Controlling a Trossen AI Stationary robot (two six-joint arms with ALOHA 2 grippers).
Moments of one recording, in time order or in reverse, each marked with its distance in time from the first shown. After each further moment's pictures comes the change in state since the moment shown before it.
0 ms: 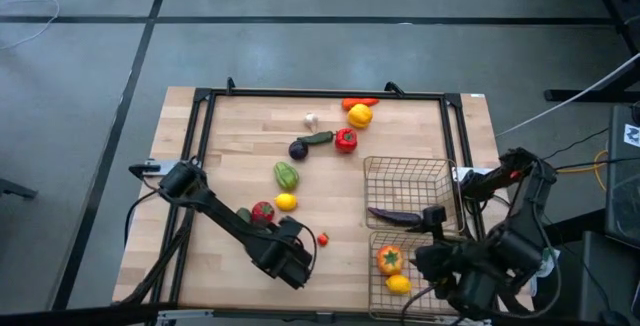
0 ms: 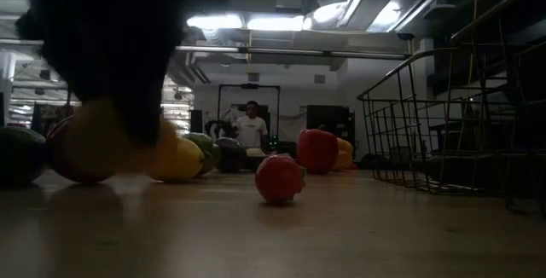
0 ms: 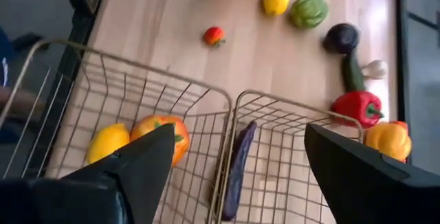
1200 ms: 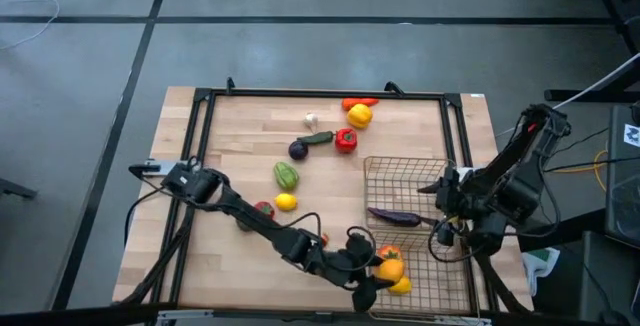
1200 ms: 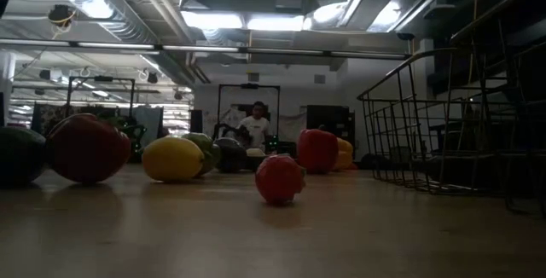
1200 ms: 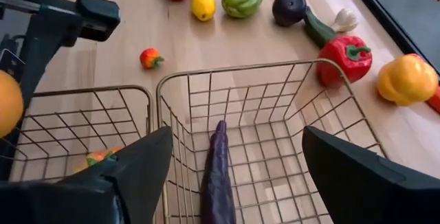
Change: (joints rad) left arm 0.102 0.197 0.222 1.276 -0.023 0.815; right arm -0.003 -0.643 -0.899 0.464 0.190 0.303
